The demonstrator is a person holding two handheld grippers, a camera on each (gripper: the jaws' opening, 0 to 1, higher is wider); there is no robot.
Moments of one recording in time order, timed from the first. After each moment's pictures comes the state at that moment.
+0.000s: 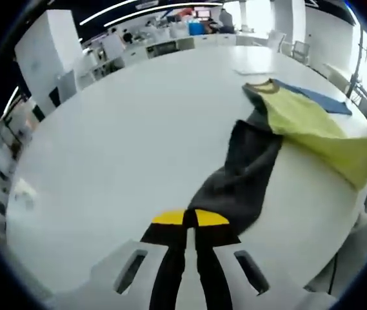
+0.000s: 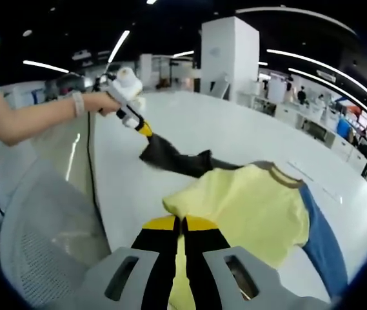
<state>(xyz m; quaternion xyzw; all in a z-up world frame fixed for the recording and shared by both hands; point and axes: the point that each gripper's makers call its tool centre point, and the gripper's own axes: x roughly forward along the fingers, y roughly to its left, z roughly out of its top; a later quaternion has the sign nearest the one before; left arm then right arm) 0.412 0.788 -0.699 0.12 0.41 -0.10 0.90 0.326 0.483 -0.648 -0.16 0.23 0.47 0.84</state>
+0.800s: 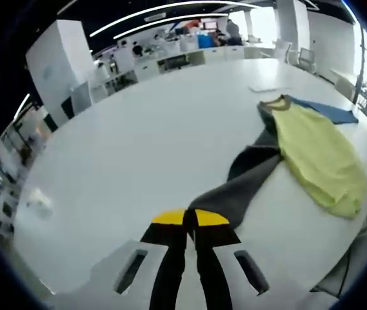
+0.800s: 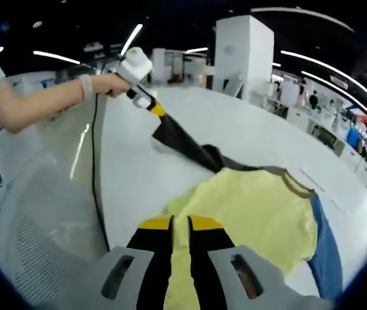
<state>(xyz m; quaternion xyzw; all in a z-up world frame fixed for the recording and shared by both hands) 0.428 0.809 -0.661 0.14 0.37 -0.08 0.92 0.331 0.511 -0.658 -0.19 0.23 0.50 0.81</state>
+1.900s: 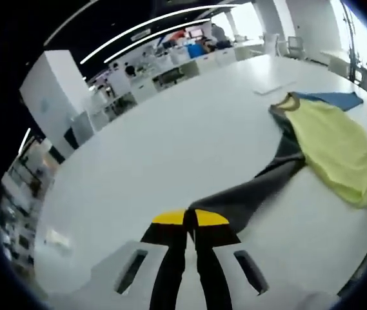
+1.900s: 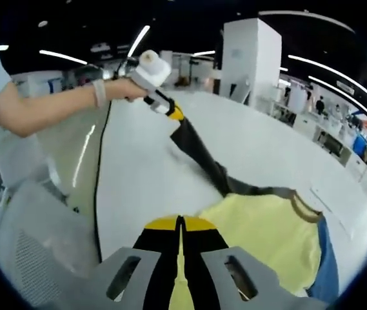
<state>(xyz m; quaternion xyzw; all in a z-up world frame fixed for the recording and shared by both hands) 0.488 0.822 -0.644 0.23 0.32 -0.09 0.92 0.354 0.556 -0.638 -0.18 0.22 0.51 0.81</state>
